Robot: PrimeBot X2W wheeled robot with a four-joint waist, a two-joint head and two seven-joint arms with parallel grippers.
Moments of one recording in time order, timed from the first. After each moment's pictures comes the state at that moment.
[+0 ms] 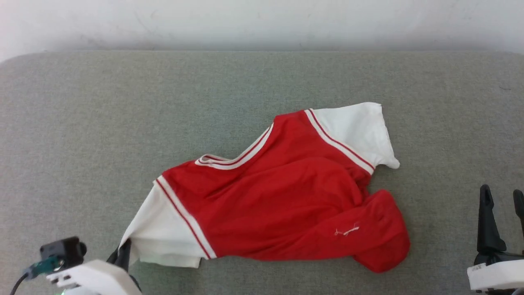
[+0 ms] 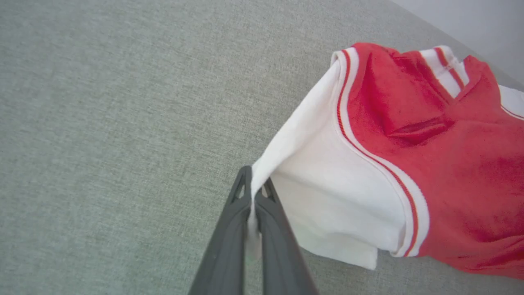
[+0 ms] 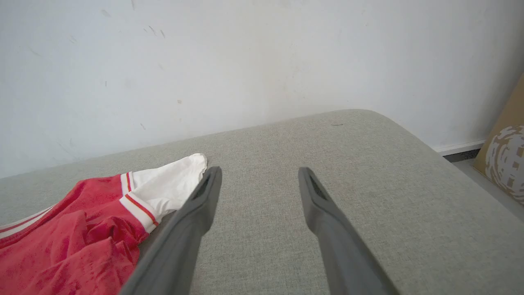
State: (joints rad) left arm 0.15 0.26 0.00 -0.10 -0.56 0.14 0.33; right arm 0.14 -0.05 -0.26 -0.12 0.29 0.13 -0.13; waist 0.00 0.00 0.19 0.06
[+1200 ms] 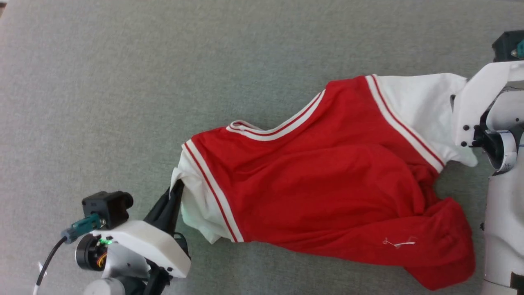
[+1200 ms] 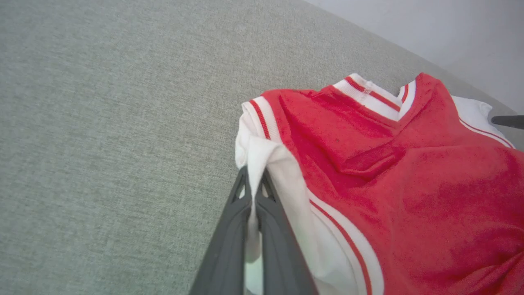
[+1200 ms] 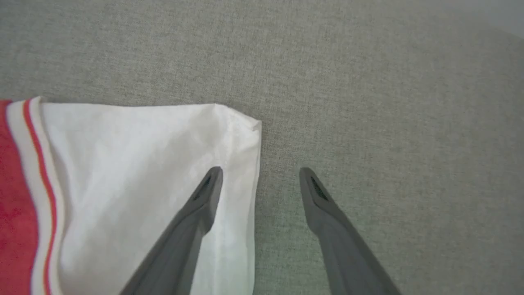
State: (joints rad) left arm 0.00 0.22 -0.15 -0.22 -0.54 0.06 0.25; right arm -0.63 -0.05 -0.22 0.16 -0.14 0.13 0.92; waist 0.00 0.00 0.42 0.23
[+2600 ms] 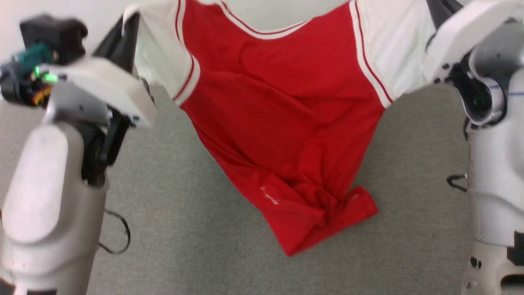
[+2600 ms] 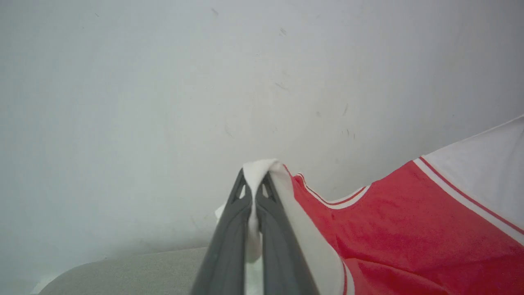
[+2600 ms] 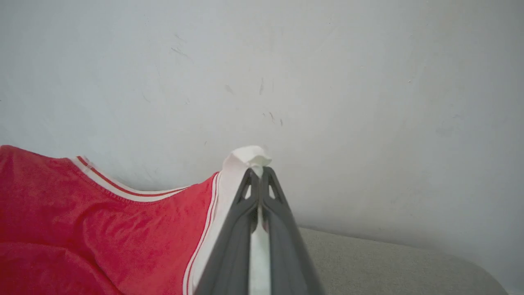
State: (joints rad) left arm -0.63 0.34 -0.18 -0.02 -0.40 0.03 0.30; right arm -0.82 -0.05 -0.09 0.27 0.16 0.13 0.48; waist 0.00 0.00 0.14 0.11
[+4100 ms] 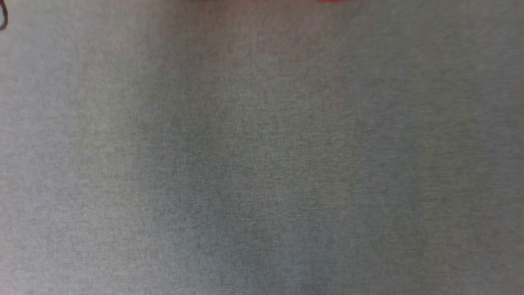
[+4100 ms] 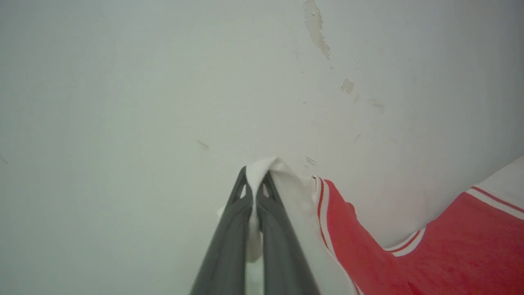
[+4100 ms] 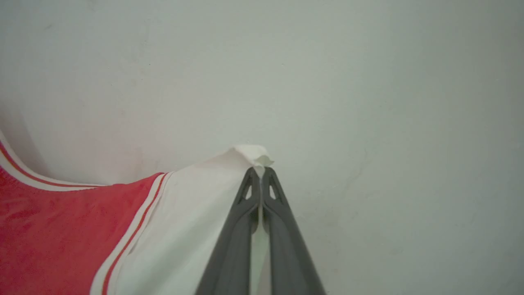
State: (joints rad) left arm -1.58 0.41 -0.19 0.57 -0.36 -0.11 -0.10; right arm -1.68 -0.05 -0.10 0.62 -0.33 0.13 0.24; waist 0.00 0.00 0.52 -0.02
